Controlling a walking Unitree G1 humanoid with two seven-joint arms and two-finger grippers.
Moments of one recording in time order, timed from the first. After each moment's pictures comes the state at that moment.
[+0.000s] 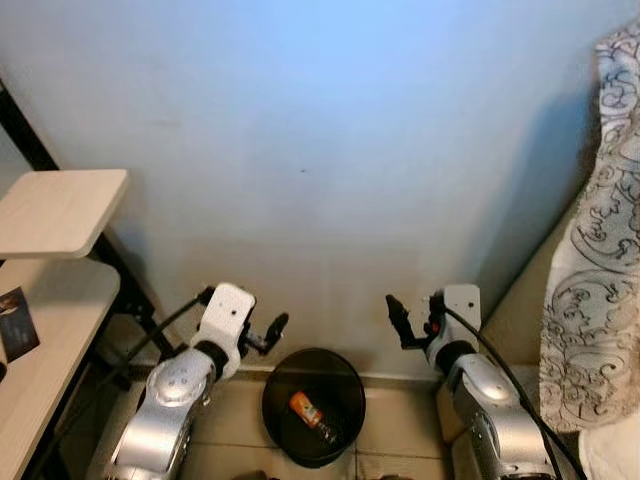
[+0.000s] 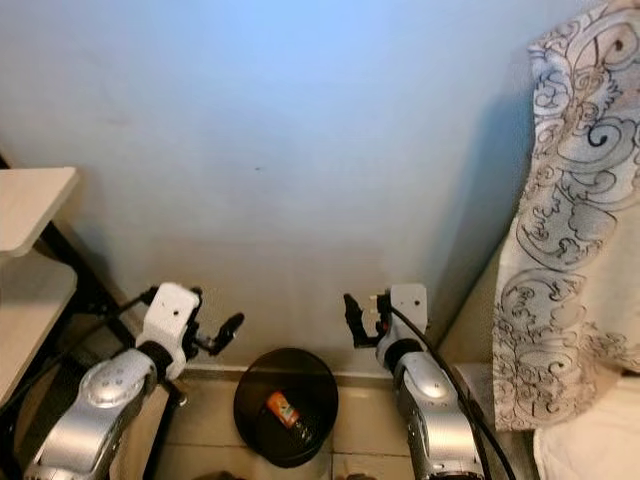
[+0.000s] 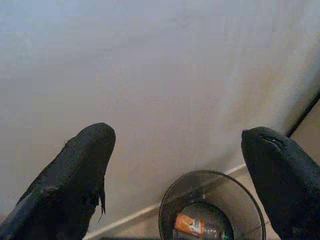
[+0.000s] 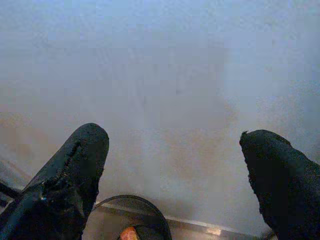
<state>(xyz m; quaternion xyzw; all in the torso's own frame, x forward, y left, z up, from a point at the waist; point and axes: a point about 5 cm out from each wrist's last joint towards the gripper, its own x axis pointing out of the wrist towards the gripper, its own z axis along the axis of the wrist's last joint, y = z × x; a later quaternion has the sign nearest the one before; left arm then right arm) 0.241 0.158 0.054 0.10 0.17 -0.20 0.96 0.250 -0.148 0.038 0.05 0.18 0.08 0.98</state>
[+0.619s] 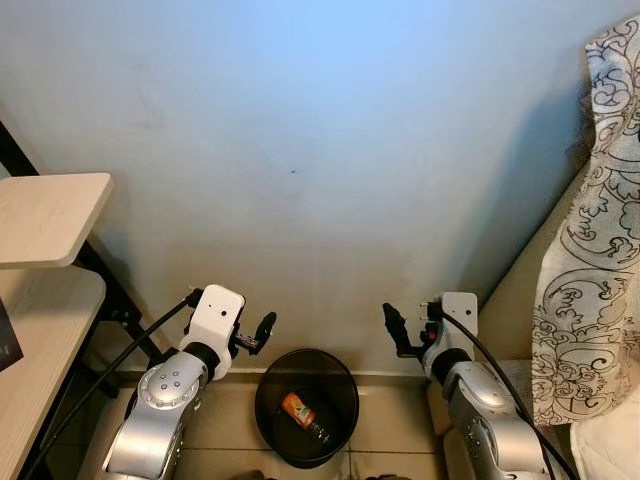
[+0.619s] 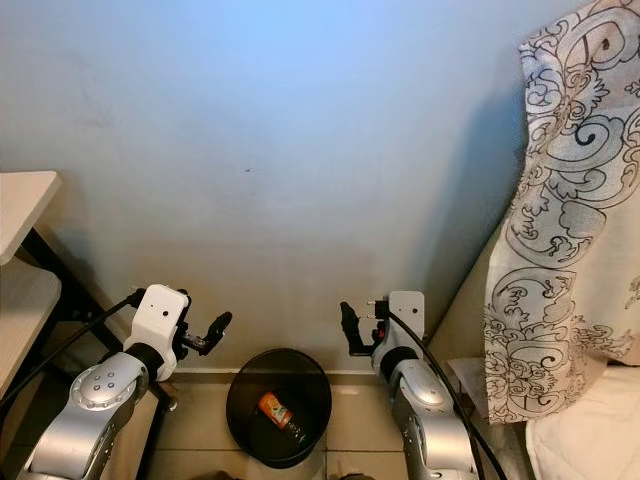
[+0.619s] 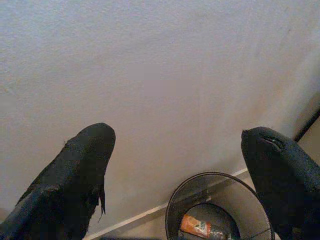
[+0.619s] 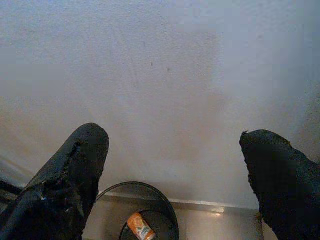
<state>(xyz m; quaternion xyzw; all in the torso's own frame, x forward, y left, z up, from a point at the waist) 0.241 0.166 0.059 0.11 0.17 -0.17 0.96 0.243 -0.140 0.035 0.08 0.20 0.08 0.97</state>
